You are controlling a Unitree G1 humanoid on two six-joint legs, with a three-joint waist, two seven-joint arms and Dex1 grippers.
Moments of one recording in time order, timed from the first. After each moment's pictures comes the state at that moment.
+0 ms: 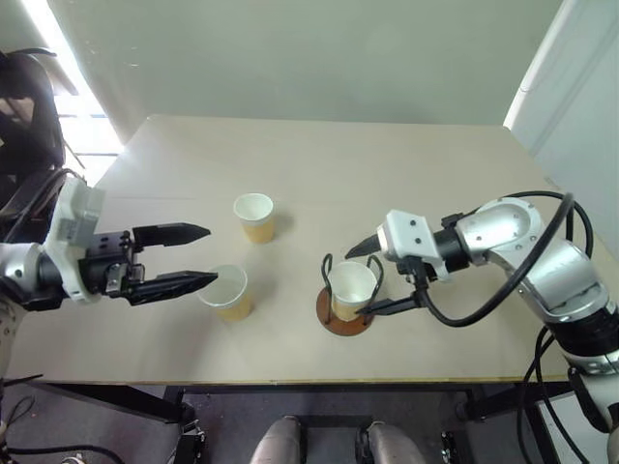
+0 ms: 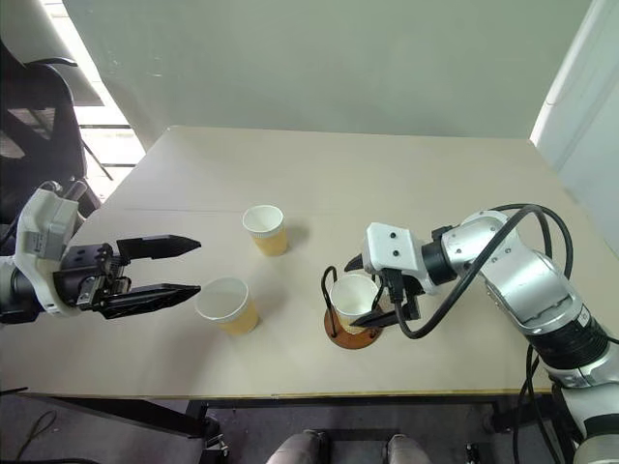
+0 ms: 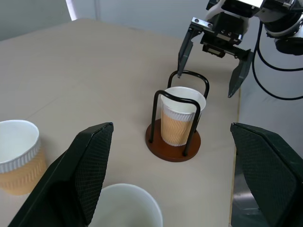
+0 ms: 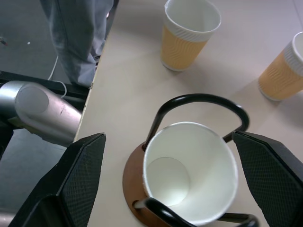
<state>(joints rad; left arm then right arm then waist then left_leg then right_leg) -0.20 1.03 0.49 -0.20 -0.87 0.67 -1.31 -0.81 -0.80 0.36 -0.38 0.34 0.66 1.26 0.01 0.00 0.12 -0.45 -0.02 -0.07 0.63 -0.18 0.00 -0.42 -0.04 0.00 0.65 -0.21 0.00</state>
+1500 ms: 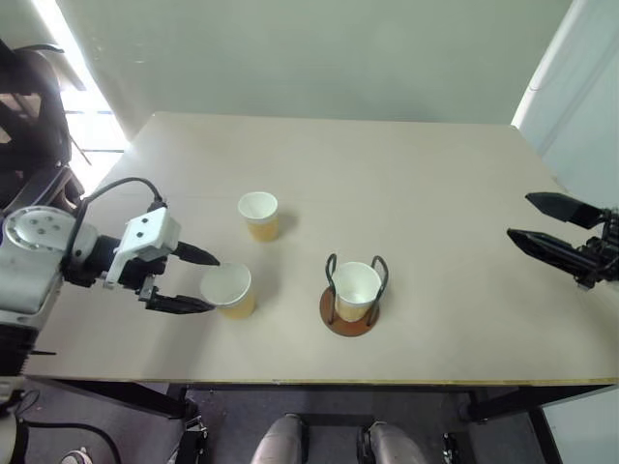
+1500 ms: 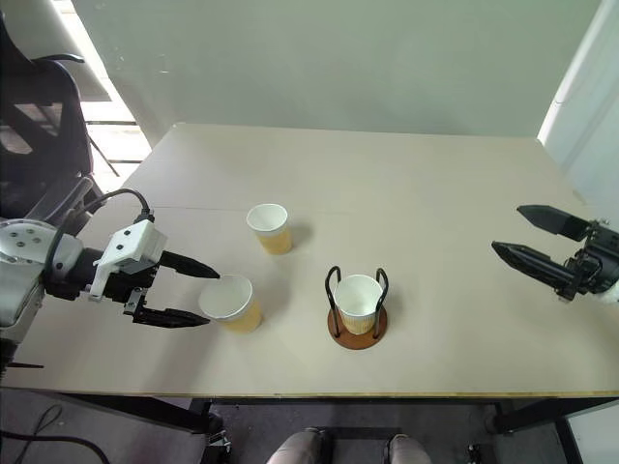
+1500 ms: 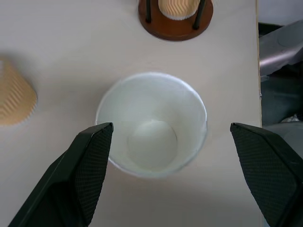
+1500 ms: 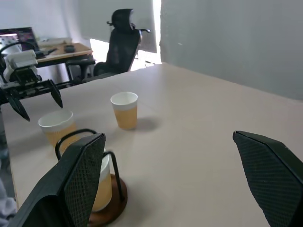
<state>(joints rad) -0.53 1.15 -0.03 0.12 -0.39 0.27 -1.57 -0.14 -0.89 -0.65 -0.32 0.84 0.74 1.06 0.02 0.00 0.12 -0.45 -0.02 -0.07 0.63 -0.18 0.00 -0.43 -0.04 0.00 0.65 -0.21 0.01</state>
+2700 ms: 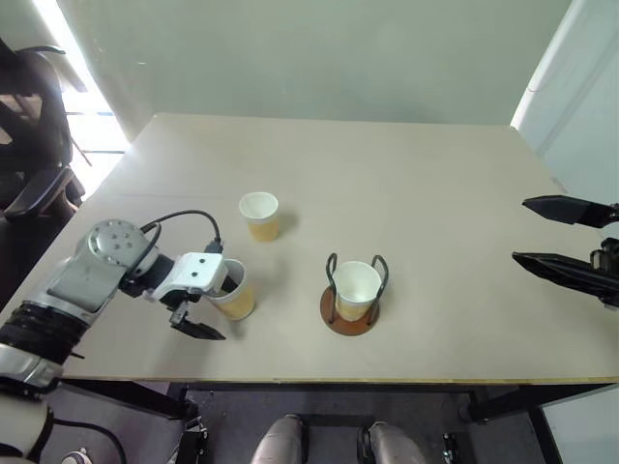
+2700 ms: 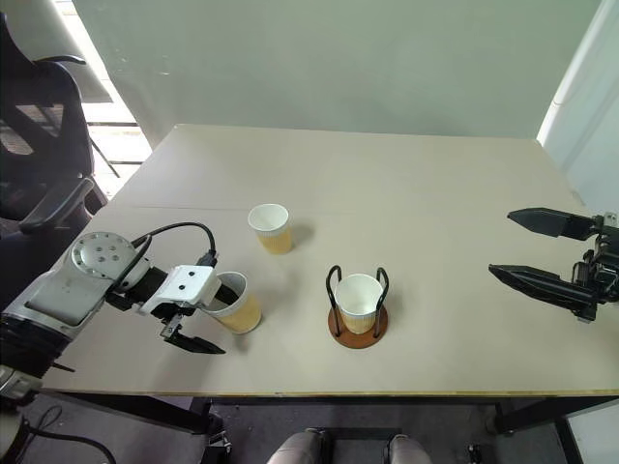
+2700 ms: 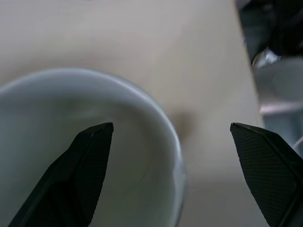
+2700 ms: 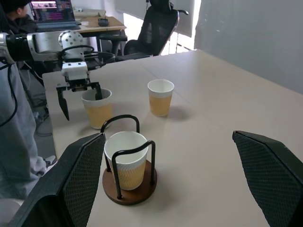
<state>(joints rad) -0.66 1.09 -0.41 0.27 -0.20 -0.07 -1.57 -0.11 -1.05 -0.71 -0.40 0.98 0.75 1.14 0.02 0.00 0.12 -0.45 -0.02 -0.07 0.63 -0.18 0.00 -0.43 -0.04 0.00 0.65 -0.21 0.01</state>
